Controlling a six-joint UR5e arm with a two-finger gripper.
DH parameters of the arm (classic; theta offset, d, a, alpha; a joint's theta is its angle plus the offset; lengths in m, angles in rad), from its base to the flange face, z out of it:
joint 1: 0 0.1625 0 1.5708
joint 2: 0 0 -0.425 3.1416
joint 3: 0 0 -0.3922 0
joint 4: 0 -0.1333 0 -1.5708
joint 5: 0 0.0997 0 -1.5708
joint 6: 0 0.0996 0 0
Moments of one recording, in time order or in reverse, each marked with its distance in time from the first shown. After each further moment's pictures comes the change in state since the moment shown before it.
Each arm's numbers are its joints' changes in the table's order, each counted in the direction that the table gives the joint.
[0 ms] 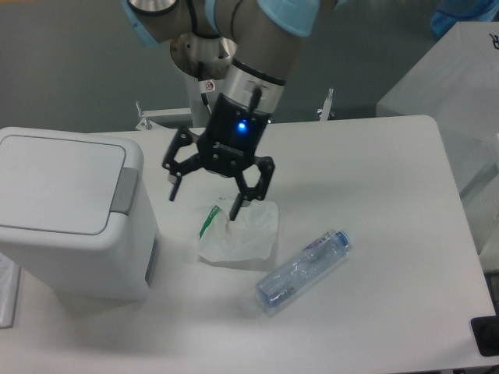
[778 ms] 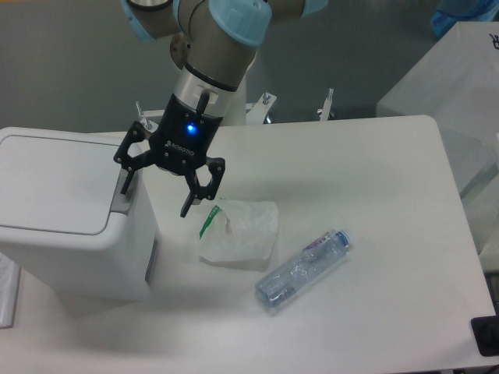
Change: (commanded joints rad) arm -0.051 -0.005 0.031 -0.005 0.005 -0.025
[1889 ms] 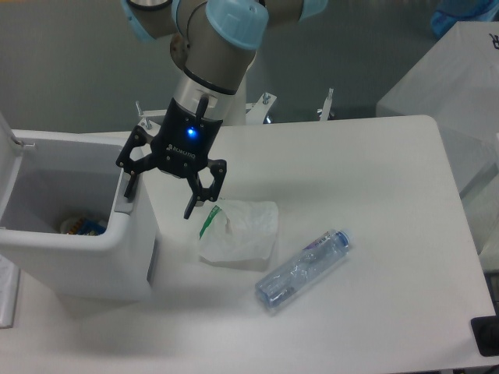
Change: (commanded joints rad) arm 0.005 -0.003 -0.049 -0.006 0.032 -0.002
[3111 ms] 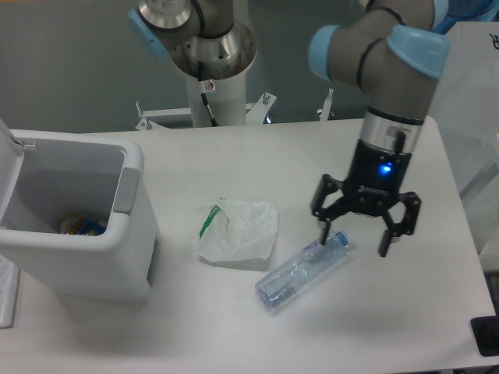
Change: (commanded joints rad) arm 0.379 -0.322 -0.177 -0.009 0.260 0.561
